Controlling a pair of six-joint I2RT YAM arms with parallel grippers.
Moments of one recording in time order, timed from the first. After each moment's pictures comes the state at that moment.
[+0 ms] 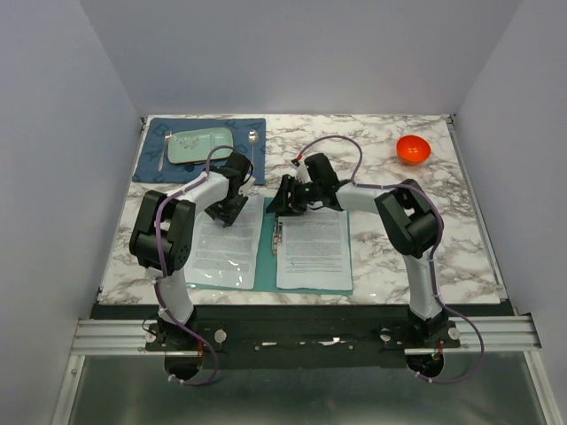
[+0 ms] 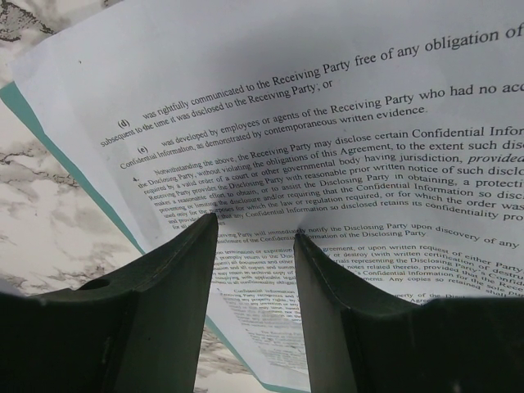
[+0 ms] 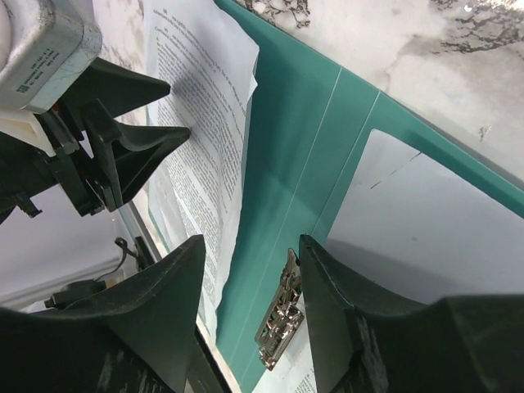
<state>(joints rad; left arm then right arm) -0.33 1.86 1.23 -0.73 -0.24 0.16 0.59 2.14 1.34 0.12 -0.65 0.75</state>
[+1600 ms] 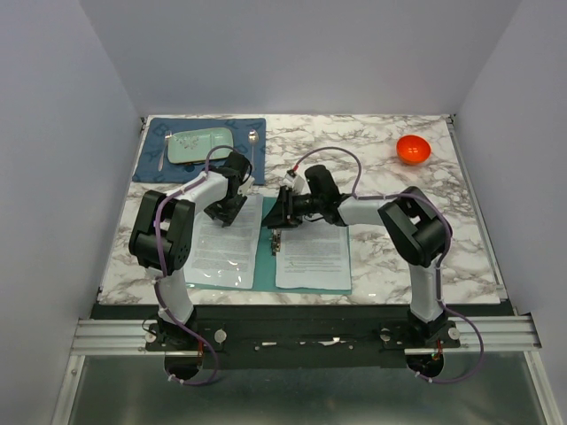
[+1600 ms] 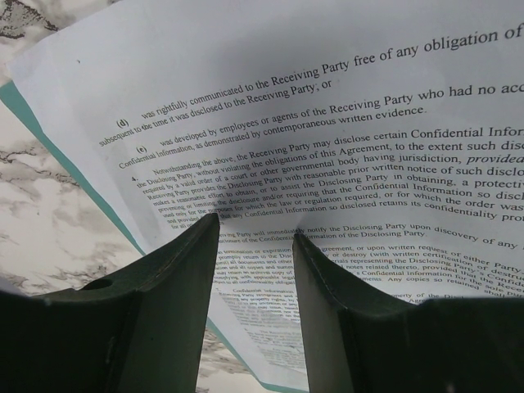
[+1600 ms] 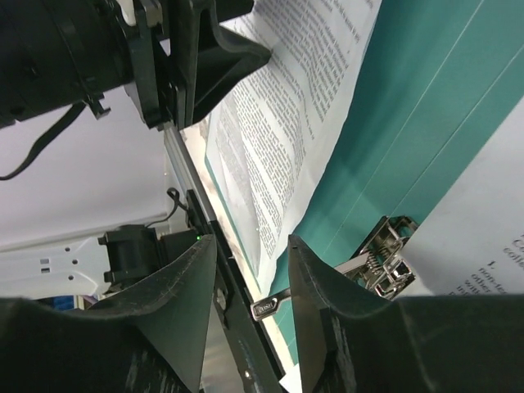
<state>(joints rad) -0.32 1.86 1.24 -0.73 -0.24 0.17 0.64 2.03 1.14 0.34 -0.76 0.89</state>
